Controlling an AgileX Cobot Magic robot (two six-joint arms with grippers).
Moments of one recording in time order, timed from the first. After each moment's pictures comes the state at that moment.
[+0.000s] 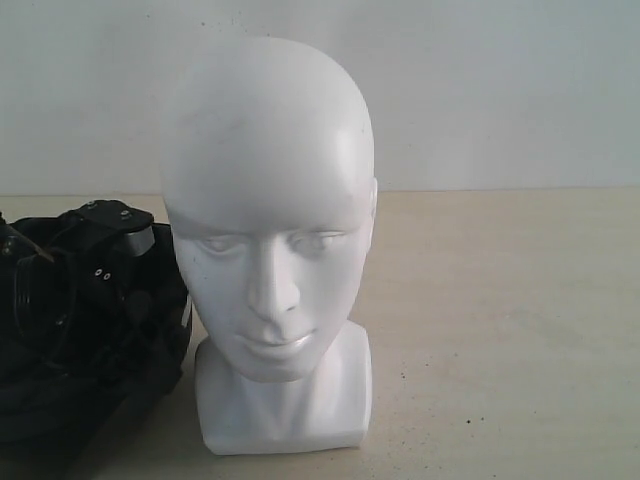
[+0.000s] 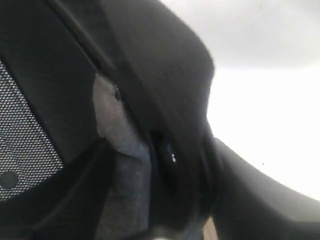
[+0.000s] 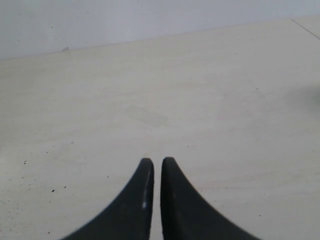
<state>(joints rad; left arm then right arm) -0.33 1.53 -0.82 -0.45 0.61 0.58 0.00 0.00 0.00 0.01 0.38 0.14</state>
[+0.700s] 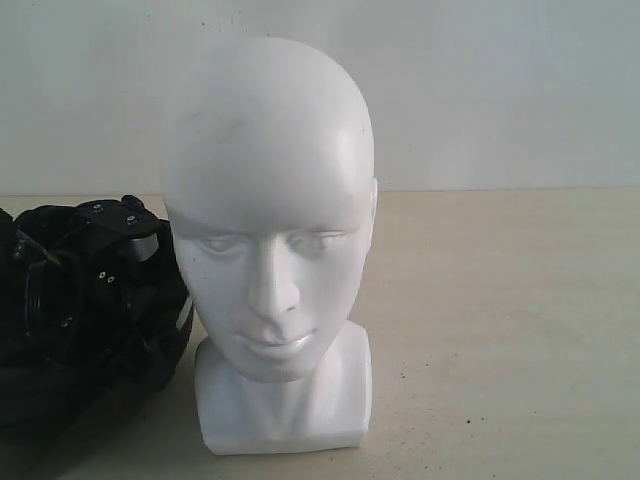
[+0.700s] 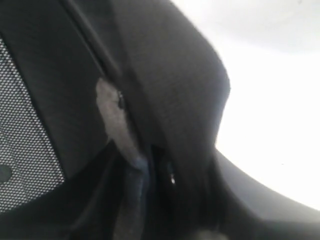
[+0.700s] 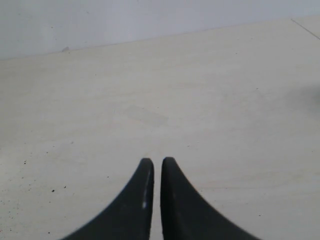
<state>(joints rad) -0.34 1.57 -0.83 -0.42 0.59 0.58 0.00 0.00 0.00 0.01 0.38 0.14</state>
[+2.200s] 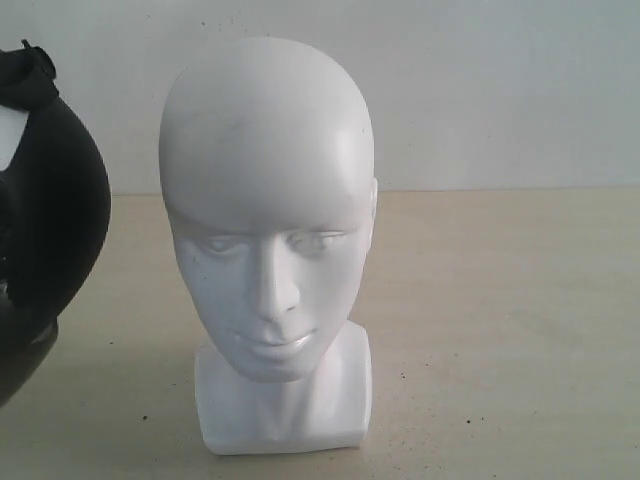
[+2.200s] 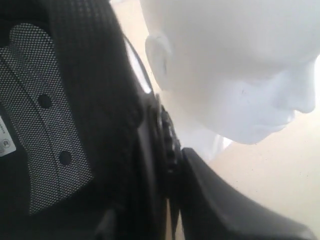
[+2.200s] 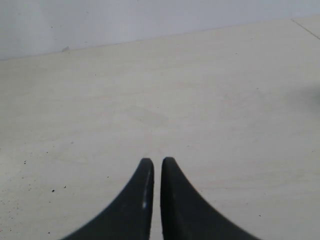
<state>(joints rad) -0.34 0.76 -0.82 -0.29 0.81 0.31 0.00 0.00 0.00 0.01 0.38 0.14</state>
